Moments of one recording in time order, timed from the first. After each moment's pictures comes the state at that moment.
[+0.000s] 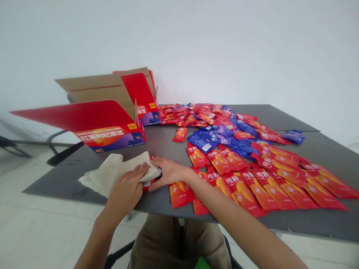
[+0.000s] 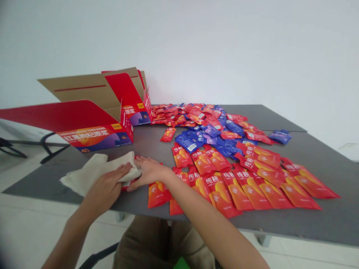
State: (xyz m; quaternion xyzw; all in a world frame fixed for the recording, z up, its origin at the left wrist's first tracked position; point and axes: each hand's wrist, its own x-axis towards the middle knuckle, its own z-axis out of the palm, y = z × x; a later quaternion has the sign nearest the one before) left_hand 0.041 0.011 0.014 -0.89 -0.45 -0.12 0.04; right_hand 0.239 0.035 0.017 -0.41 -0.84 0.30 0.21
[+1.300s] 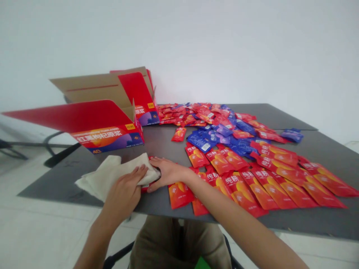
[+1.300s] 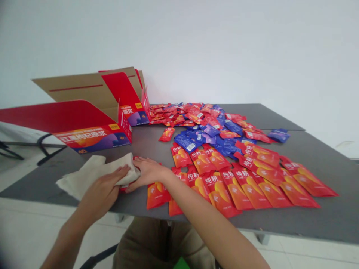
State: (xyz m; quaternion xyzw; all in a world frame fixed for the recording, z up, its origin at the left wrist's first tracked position) left_hand 0.036 0.008 0.010 -0.89 -0.44 -0.11 0.05; right_hand 0.238 0.036 0.015 -0.41 -0.84 0.29 0.20
